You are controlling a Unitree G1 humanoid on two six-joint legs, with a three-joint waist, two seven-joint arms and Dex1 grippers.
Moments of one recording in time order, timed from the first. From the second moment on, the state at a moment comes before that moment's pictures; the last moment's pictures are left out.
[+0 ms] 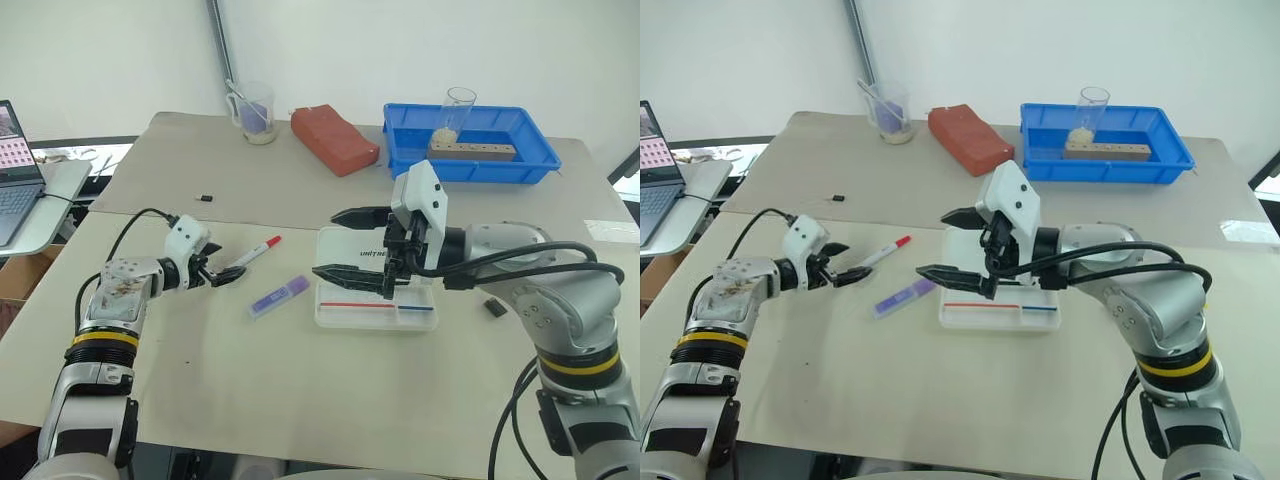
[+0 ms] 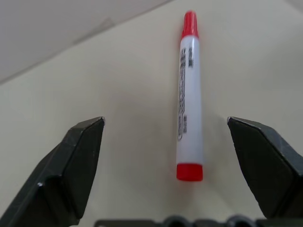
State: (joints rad) left arm -0.56 0.62 0.01 0.59 -0.13 0.25 -0.95; right arm -0.63 -0.60 0.12 -0.54 0.69 0.88 0.71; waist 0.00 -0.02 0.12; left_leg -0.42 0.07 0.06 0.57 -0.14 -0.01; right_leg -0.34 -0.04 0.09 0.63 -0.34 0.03
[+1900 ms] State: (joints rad) left arm -0.64 0.51 -0.28 -0.09 -0.07 0.39 -1.00; right arm -0.22 -0.87 -0.07 -0.63 0.69 0.88 0.76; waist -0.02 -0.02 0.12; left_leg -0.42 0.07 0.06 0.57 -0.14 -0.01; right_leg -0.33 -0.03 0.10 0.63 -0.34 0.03
